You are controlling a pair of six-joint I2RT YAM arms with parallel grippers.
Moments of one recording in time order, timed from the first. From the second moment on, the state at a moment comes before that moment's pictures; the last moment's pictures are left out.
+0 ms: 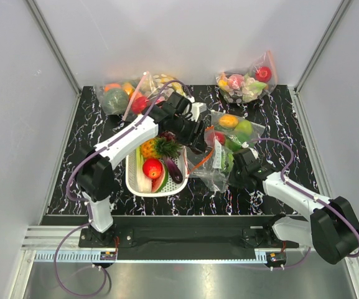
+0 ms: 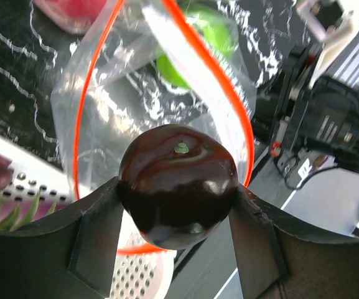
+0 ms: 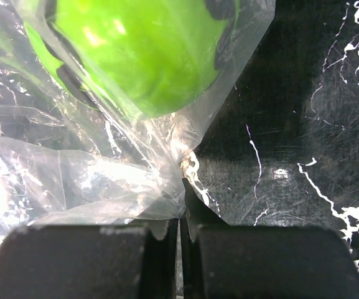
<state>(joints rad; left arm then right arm) -0.67 1.85 1.68 -0.75 0.49 -0.27 0.51 1.17 0.56 -0.40 0.07 0.77</state>
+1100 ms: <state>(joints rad) -0.24 1.60 1.39 -0.72 0.20 -0.26 0.51 1.16 0.56 -0.42 0.09 0.77</state>
